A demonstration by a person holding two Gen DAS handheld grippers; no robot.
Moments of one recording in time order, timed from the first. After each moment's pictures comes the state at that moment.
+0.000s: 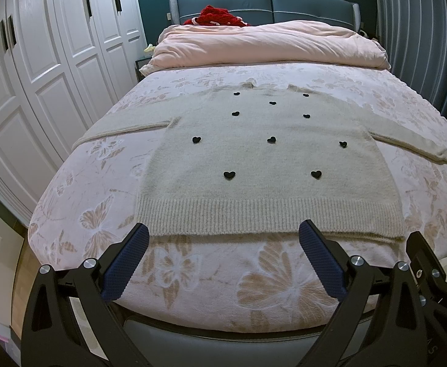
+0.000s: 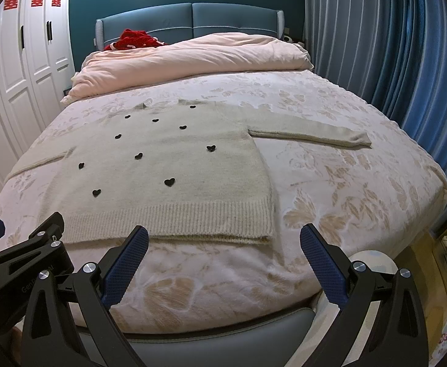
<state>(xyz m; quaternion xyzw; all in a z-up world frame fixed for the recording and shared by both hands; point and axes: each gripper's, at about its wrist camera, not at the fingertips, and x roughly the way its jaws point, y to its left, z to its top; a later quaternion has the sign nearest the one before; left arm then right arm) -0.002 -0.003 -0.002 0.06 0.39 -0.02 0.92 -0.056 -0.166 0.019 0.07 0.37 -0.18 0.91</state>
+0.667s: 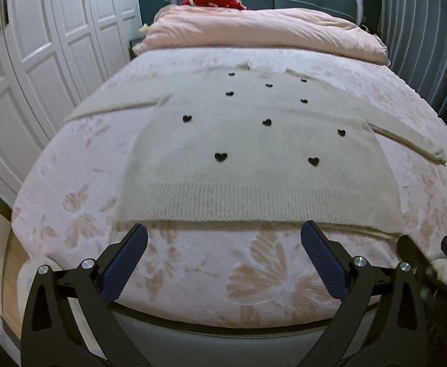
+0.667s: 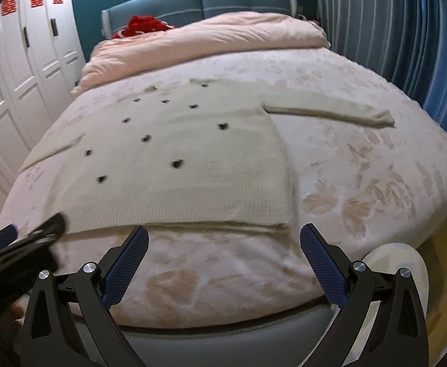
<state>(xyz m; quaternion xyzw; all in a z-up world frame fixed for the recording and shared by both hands) 0.006 0.008 -0.028 0.02 0.43 -0.03 0.90 -0.040 -0.200 -0.012 0.12 0.41 -0.14 0.89</state>
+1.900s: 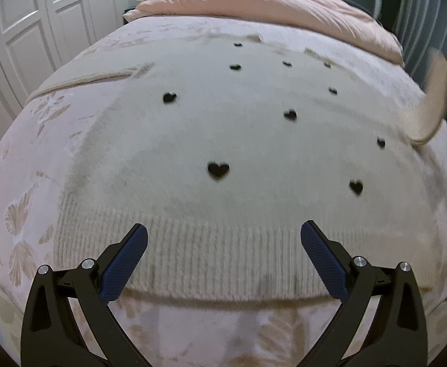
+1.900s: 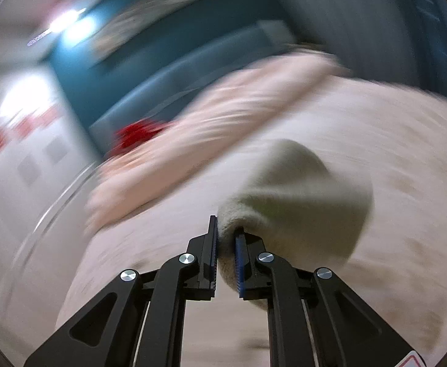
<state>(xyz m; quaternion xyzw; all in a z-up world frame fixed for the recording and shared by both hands) 0.118 0.012 -0.089 -0.03 0.48 -0.04 0.88 0.265 -0.446 0.073 0.26 0.24 -0.01 0.94</state>
